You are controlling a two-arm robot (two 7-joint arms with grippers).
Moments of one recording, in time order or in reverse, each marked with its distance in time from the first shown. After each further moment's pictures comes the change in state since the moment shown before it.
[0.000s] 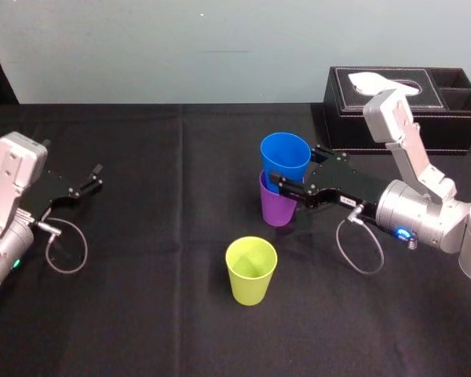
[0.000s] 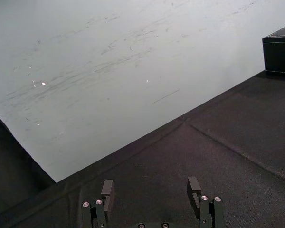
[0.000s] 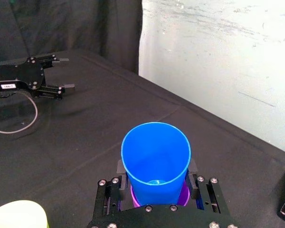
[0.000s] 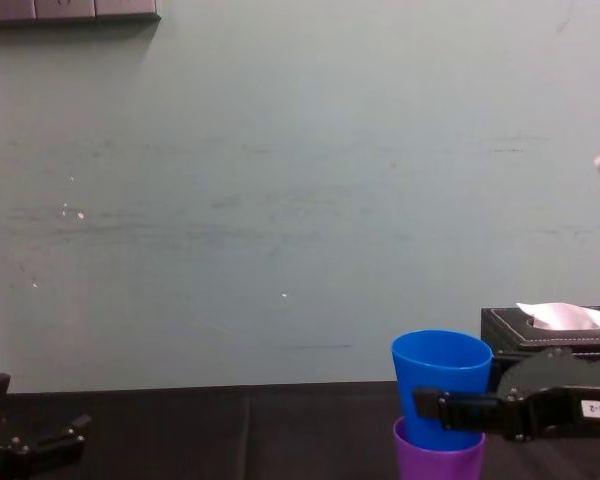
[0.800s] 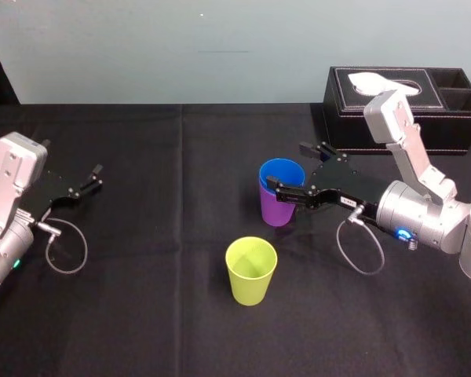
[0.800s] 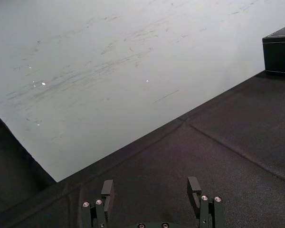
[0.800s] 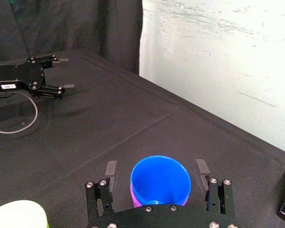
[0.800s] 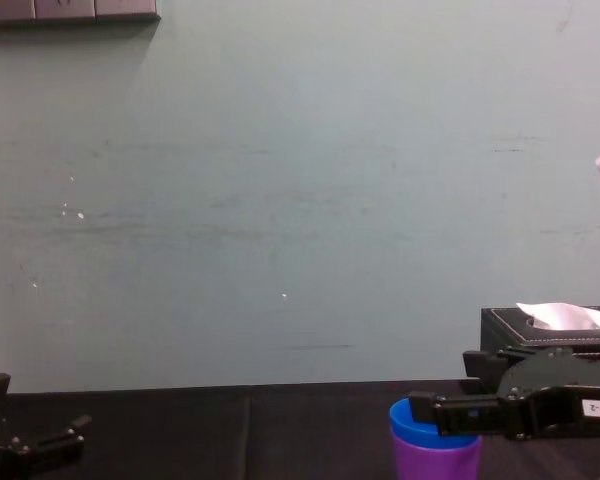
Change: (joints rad) left arm 0.000 0.000 0.000 0.000 0.000 0.000 0.000; right arm -0.001 0.001 0.002 0.001 0.002 -0.001 0.002
